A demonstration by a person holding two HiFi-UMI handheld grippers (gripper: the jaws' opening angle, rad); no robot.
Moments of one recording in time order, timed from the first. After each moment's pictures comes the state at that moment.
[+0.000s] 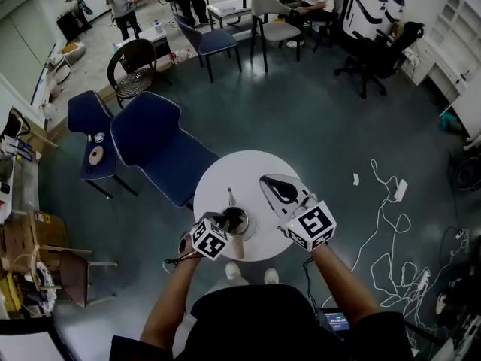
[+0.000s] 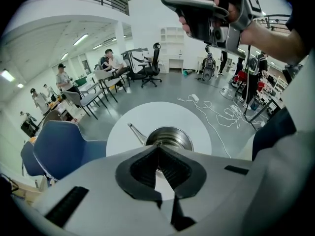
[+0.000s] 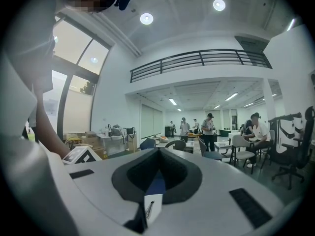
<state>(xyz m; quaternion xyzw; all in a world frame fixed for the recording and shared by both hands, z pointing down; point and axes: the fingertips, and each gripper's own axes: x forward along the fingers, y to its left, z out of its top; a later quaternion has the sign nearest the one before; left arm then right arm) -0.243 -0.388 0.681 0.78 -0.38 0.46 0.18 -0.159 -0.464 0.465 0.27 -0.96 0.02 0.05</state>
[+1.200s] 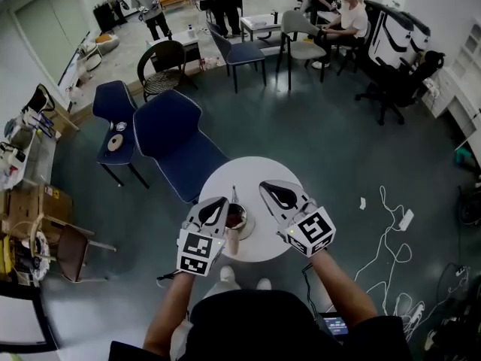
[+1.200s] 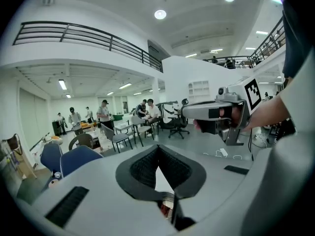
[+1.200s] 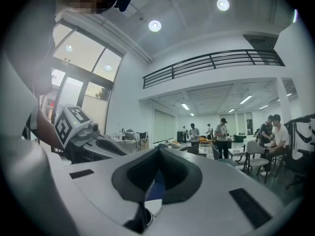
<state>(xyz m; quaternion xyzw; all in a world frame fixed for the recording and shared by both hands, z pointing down) -0.204 -0.364 0.478 0.79 -0.59 0.18 0.06 -0.132 -0.405 0.431 0.19 -0.98 -0.01 0.03</state>
